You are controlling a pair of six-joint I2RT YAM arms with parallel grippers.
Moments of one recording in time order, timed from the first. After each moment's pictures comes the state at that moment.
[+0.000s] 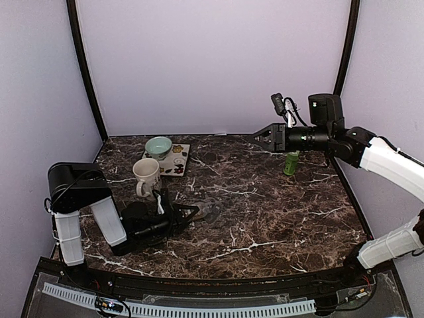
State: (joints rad) left arm -0.90 1.96 0.33 1.49 0.11 -1.26; right arm 0.63 1.26 1.17 -0.29 -0.42 0.41
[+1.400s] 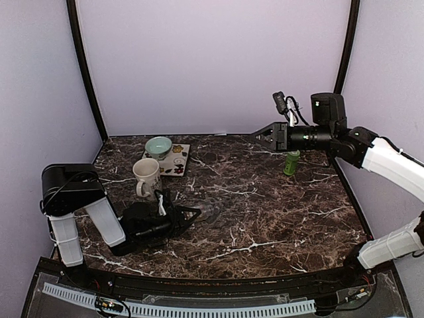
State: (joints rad) left arm -0.93 1.91 0.34 1.40 0.08 -1.22; right arm 0.63 1.24 1.17 -0.29 -0.43 0.42
